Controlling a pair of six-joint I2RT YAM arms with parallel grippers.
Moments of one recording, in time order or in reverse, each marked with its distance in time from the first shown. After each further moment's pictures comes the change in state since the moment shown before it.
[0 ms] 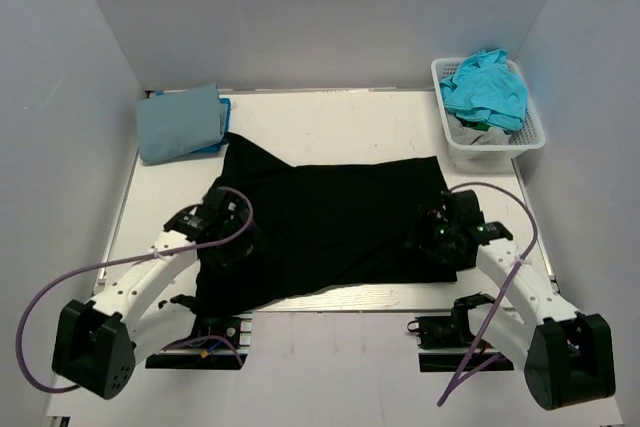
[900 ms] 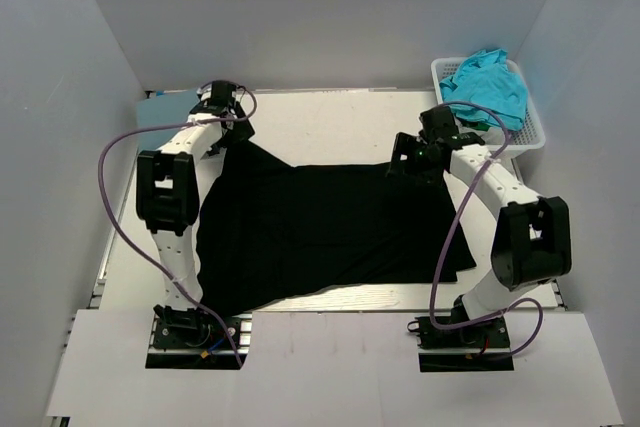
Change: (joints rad) left arm 0.266 1.037 1.054 0.226 -0.370 0.328; right arm 0.018 0.654 0.745 -0.063 0.086 -0.148
